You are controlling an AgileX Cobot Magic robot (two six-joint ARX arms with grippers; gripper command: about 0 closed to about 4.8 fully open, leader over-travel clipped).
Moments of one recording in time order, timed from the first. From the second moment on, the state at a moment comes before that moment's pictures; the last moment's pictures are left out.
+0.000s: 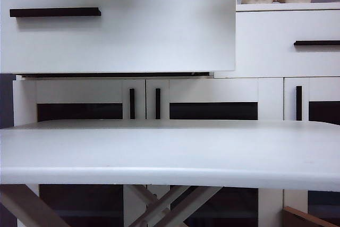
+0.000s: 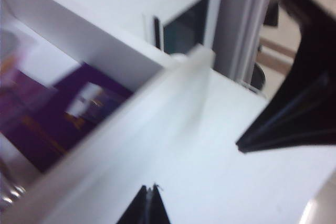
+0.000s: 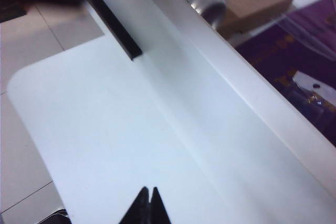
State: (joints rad) left arm -0.56 1.31 1.68 -0.77 0.34 0.16; right arm 0.67 1.39 1.70 -0.91 -0.20 -0.16
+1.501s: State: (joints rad) left arm -0.60 0.94 1.06 -0.32 0.00 0.00; right arm 0.62 1.05 1.21 -0.44 -0.22 -0.11
